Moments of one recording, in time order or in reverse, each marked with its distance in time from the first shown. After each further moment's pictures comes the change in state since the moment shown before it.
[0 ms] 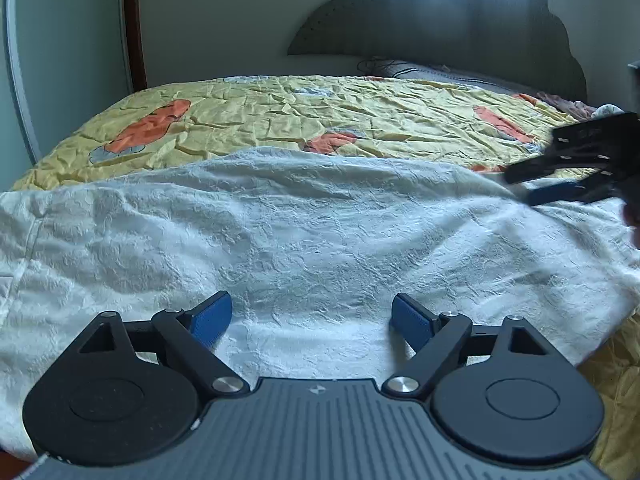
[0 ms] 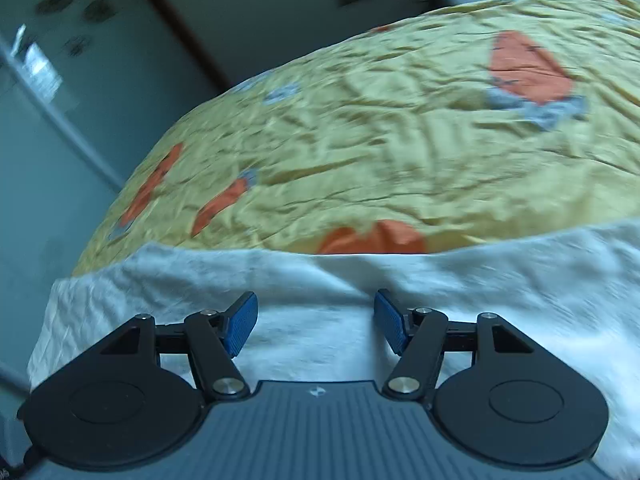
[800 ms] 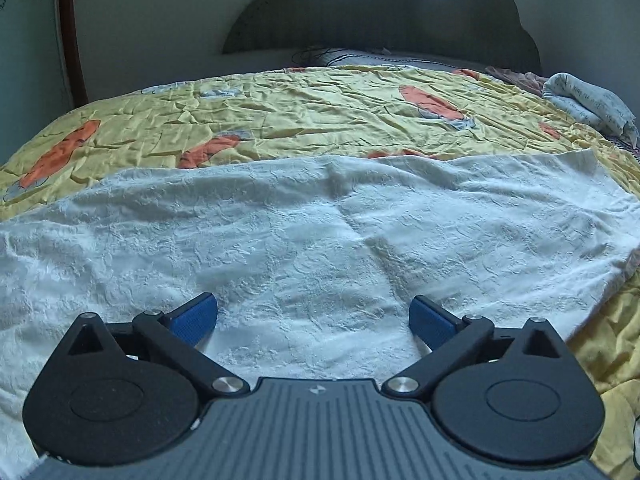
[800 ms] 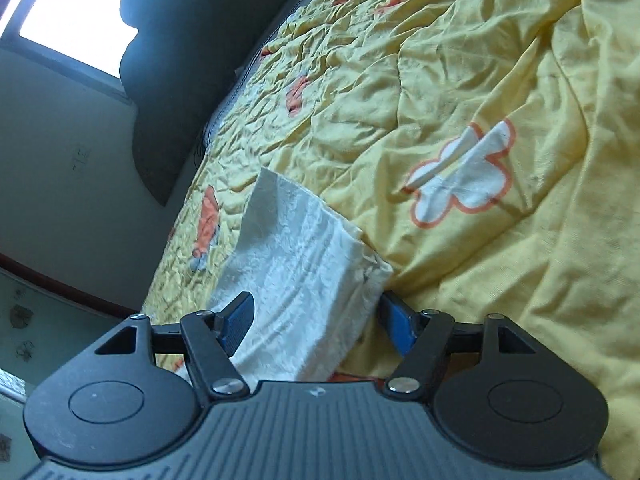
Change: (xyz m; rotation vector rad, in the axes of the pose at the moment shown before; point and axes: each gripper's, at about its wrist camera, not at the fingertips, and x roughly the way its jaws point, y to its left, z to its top) left arm 0.025 -0.085 0.012 0.115 0.013 -0.112; right arm -0.202 -0.222 -0.110 0.757 -0.386 -0.097
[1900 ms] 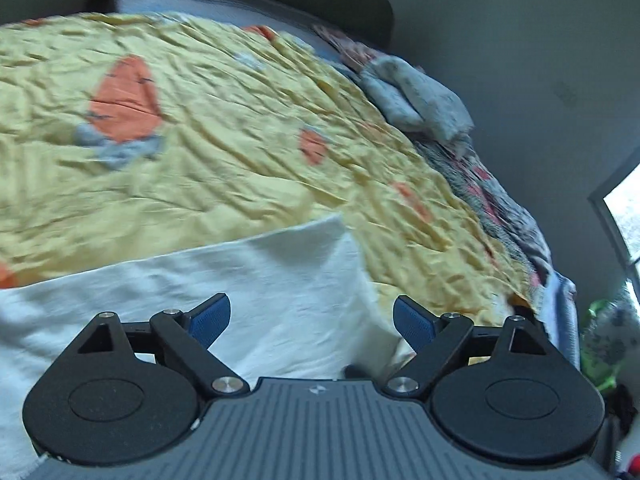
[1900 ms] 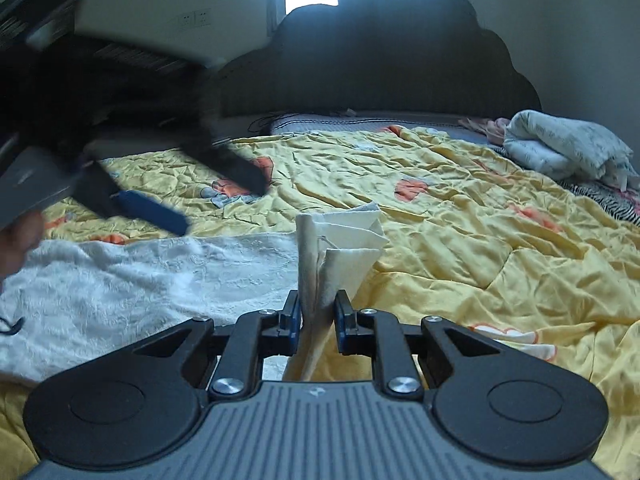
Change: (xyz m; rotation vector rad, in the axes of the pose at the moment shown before) left arm 0.073 -0.221 0.159 -0.091 0.262 -0.688; right arm 0.007 0.092 -0.082 -0.960 -0.204 -0.199
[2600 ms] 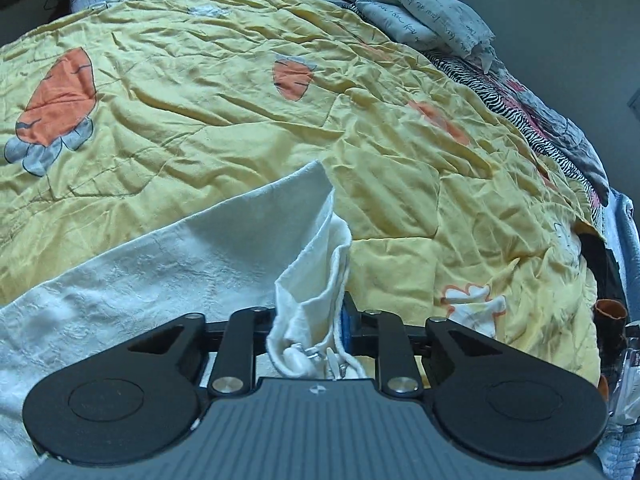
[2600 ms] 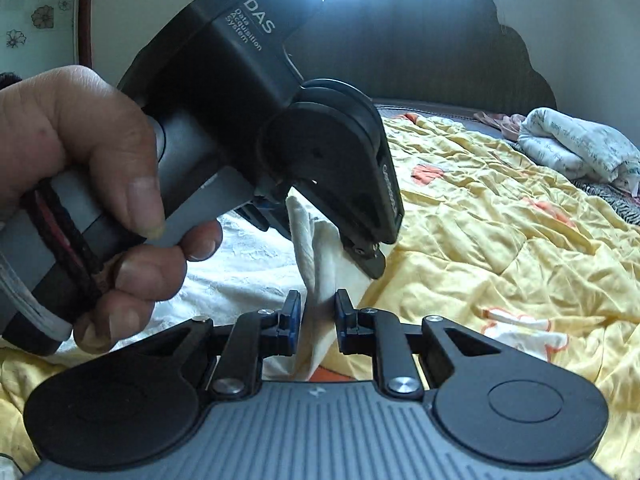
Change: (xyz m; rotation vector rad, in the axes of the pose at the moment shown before) left arm 0.087 -0.037 -0.012 0.193 0.136 0.204; right arm 0.003 0.002 -0.009 -0.033 0.045 0.030
